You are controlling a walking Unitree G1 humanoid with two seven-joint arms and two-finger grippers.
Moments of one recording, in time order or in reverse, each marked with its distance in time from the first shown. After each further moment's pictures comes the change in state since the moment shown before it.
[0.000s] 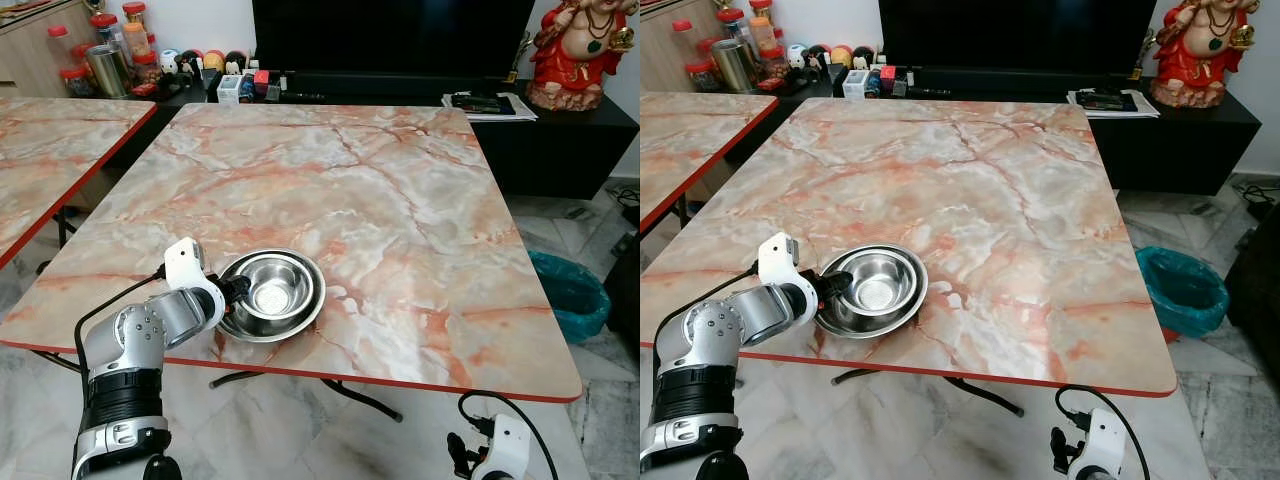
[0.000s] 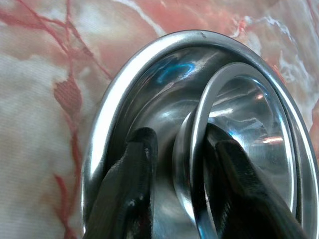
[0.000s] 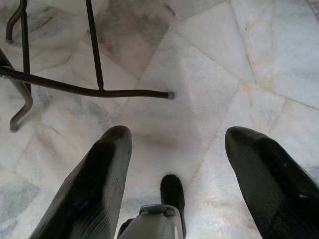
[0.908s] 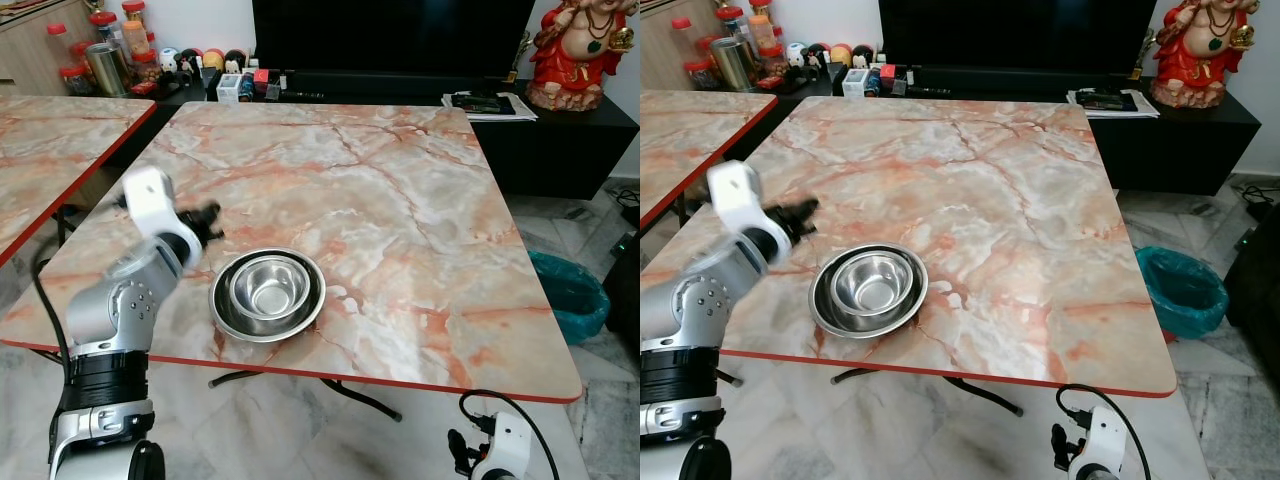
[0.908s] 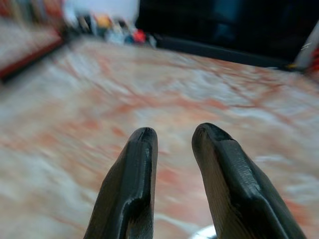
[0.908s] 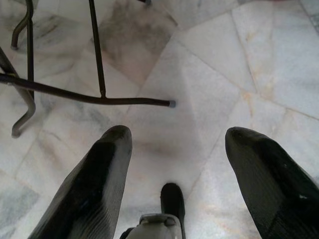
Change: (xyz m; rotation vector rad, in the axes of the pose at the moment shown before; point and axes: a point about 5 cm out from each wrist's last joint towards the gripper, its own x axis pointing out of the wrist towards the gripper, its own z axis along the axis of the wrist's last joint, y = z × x) left arm -0.033 -0.024 0.073 0.480 -0.616 0.001; right arm 0.000 0.001 0.004 0.004 -0.040 0.005
